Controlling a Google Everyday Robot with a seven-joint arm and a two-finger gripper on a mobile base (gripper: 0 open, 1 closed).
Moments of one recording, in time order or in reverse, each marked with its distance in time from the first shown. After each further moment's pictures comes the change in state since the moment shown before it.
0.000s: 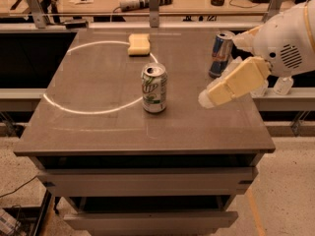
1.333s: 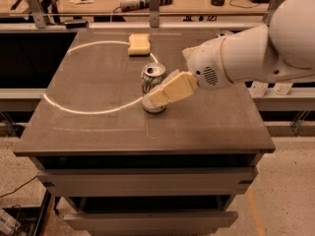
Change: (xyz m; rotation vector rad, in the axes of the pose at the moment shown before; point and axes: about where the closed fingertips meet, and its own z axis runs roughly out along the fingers) arm -0.035 0.011 0.115 -0.048 -0.170 0.038
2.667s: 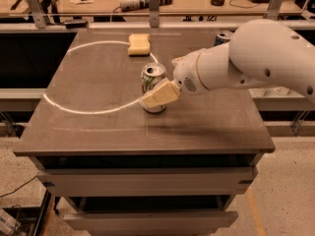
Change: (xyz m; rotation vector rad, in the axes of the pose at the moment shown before) arm 0.028 -0.035 0.058 0.096 0.062 -0.049
